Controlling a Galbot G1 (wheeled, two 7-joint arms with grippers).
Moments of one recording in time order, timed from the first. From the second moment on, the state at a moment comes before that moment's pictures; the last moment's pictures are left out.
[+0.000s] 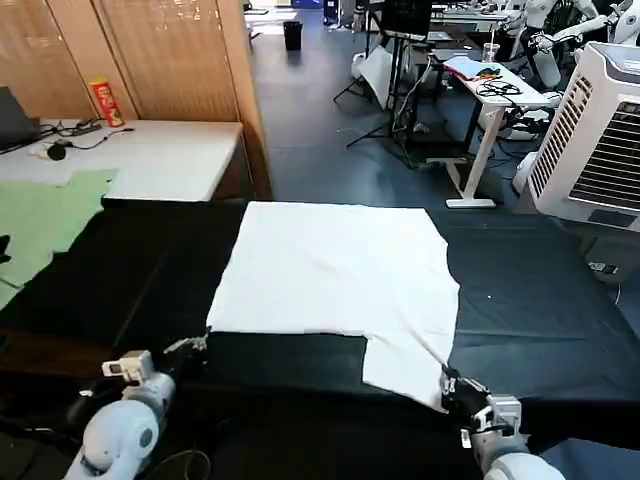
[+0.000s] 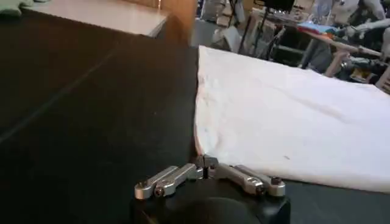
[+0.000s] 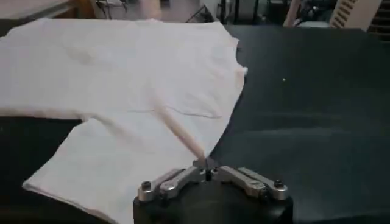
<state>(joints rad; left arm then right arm) 1.44 -1.10 -0.57 -1.98 -0.68 0.46 -0.15 -1.74 1.36 0.62 2.32 0.25 -0.66 0.08</state>
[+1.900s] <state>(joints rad) 1.11 -1.17 -0.48 -1.71 -0.52 0.33 -0.18 -1.19 1.18 0.51 1.85 0.35 -0.45 -0.01</state>
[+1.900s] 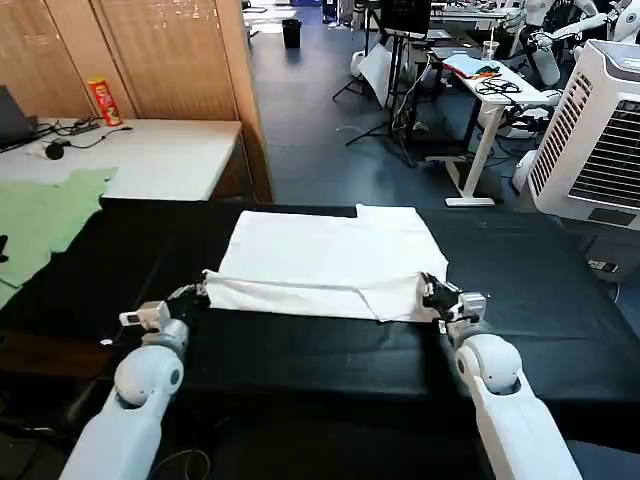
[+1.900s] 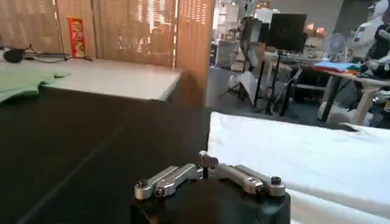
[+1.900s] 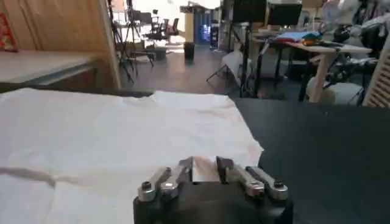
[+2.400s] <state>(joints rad) 1.21 -1.19 -0.50 -1.76 -0.50 0.33 -0.15 -1.33 1.20 0.58 1.89 0.35 -0.43 -0.02</state>
